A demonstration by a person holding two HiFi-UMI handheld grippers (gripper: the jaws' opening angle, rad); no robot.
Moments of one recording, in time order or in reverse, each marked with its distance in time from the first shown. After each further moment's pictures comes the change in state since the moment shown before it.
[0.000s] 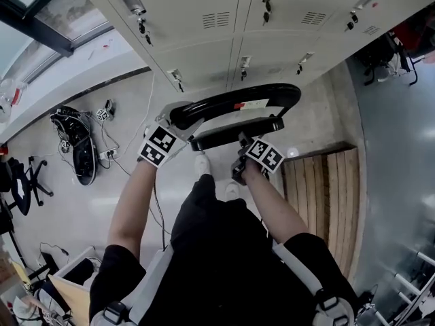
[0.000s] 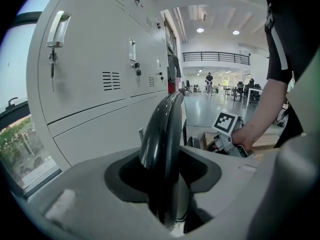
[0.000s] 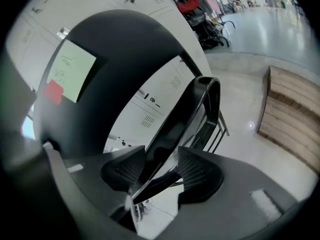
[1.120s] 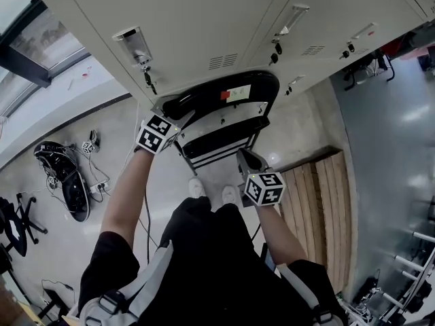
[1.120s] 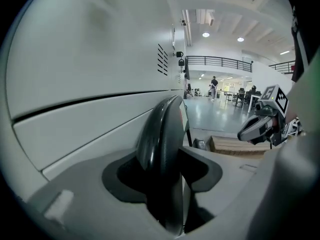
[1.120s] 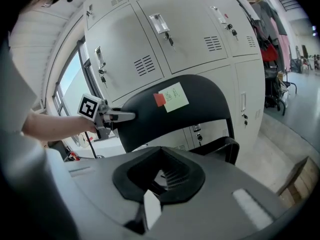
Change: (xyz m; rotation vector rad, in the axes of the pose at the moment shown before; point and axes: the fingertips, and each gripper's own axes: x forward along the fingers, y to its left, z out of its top) left arm 0.066 0.153 -0.007 -0.070 -0.009 -0.050; right arm -0.030 0.142 0.042 -0.684 -0.171 0.187
